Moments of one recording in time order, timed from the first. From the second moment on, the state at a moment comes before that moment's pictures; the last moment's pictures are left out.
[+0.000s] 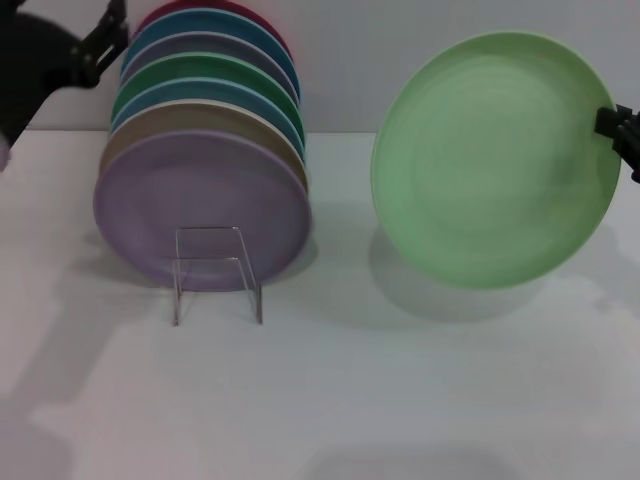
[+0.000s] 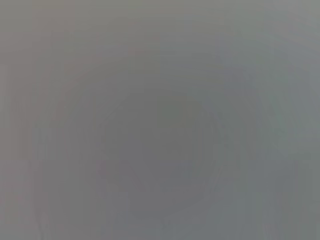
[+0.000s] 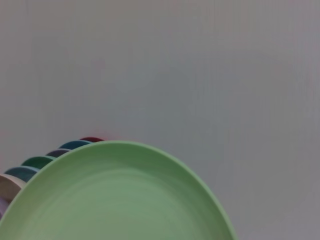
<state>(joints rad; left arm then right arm) -0.07 -2.06 -1.47 -1.41 0.44 -0.33 2.70 0.02 2.09 1.97 1.56 -1.71 1.00 -1.25</state>
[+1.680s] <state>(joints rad) -0.18 -2.06 -1.60 -1.88 1.84 -0.56 1.16 0.05 2.08 2.02 1.55 -1.72 1.03 -1.29</state>
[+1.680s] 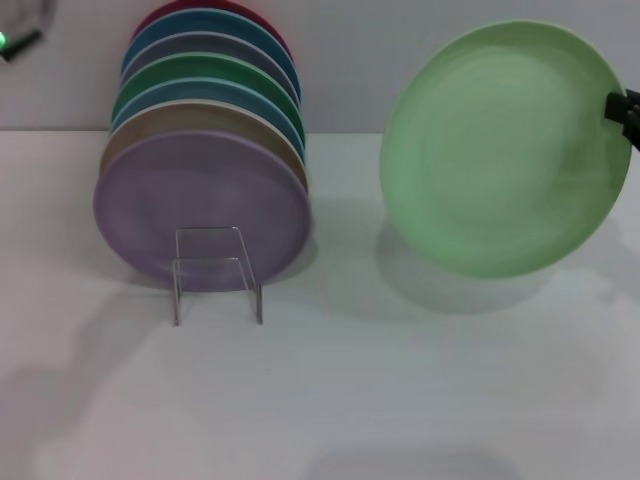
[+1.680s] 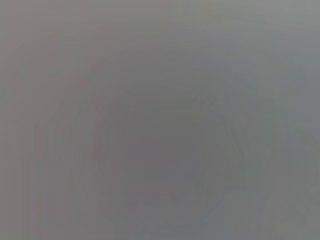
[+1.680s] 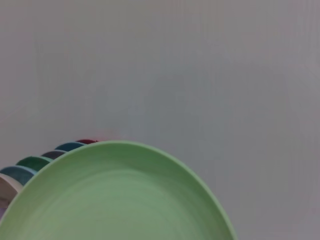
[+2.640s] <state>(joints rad) -0.35 -2.07 -1.60 -1.69 1.96 -1.00 1.04 0.03 2.08 2.02 1.53 -1.58 1.10 -1.33</state>
